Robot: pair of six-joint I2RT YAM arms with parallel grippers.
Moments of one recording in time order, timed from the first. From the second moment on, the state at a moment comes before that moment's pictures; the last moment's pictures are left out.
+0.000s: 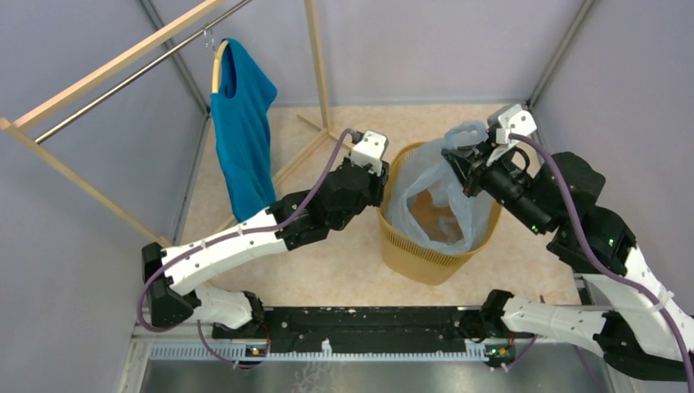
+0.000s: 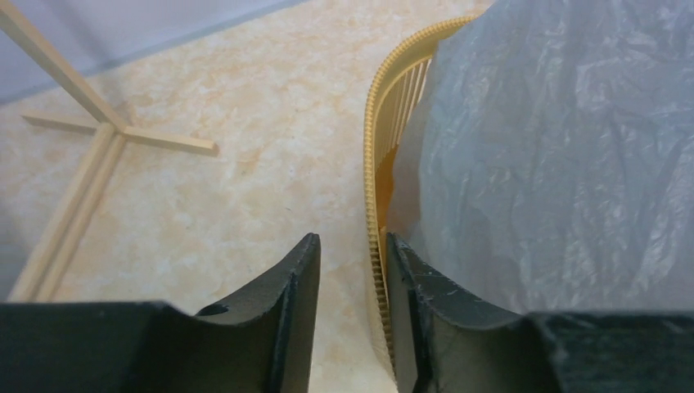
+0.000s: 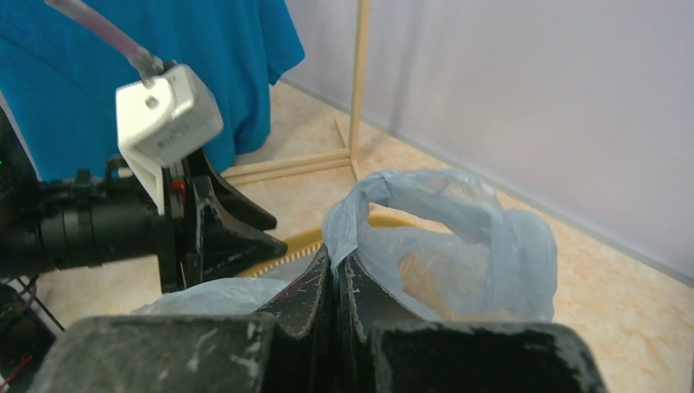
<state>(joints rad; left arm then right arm) -1.11 1.34 1.32 -0.29 -0.55 -0.26 0.93 0.87 1.47 -0.61 0.30 -0.05</state>
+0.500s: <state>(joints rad) -1.11 1.23 1.32 -0.29 -0.63 -0.15 0.91 1.02 1.04 -0.30 0.27 -0.01</state>
